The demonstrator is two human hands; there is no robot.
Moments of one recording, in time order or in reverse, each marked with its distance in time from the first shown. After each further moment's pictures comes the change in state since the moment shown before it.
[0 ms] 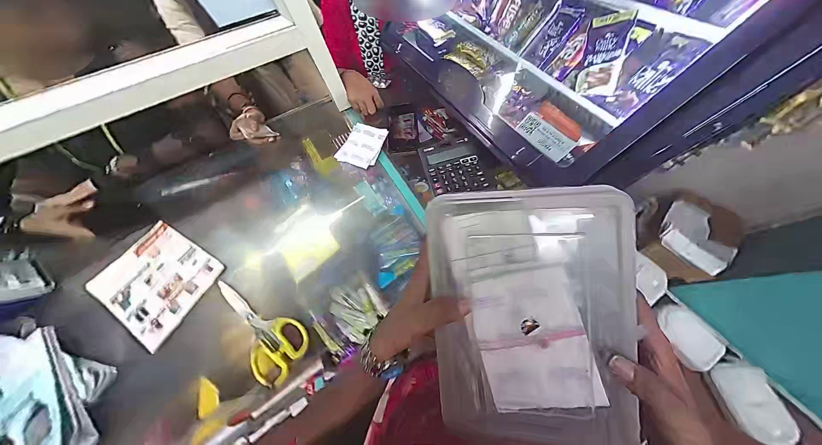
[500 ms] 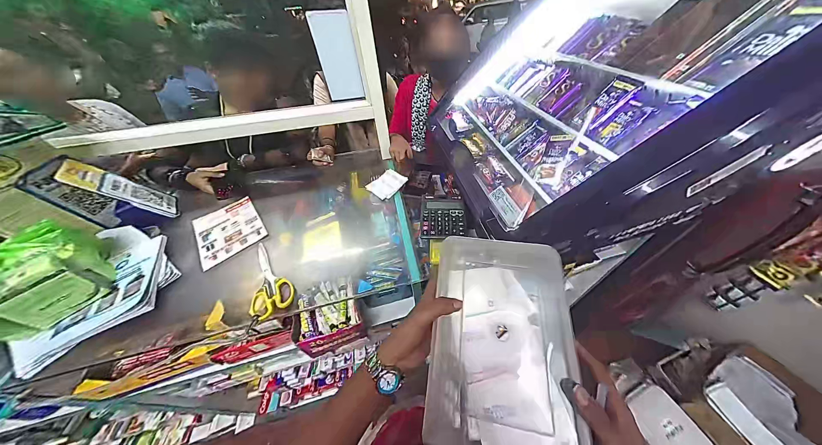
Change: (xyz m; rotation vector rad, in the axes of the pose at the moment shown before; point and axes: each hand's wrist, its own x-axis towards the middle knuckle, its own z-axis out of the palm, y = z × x) left_hand 0.026 -0.027 0.132 -0.095 0.351 -0.204; right_hand -0.010 0.007 -0.124 0.076 -0.122 0.163
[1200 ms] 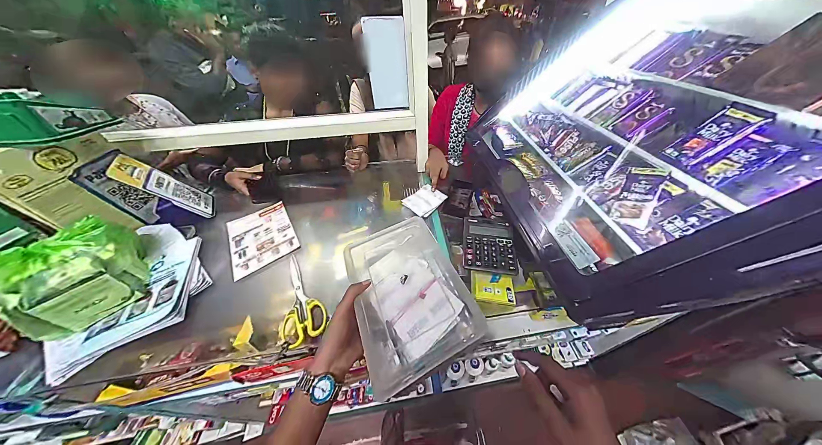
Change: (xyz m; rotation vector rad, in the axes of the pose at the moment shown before) left_hand -0.019 0.054 -0.155 -0.297 0.659 0.203; right_hand 0.090 0.008 0.105 -0.637 -0.253 -0.210
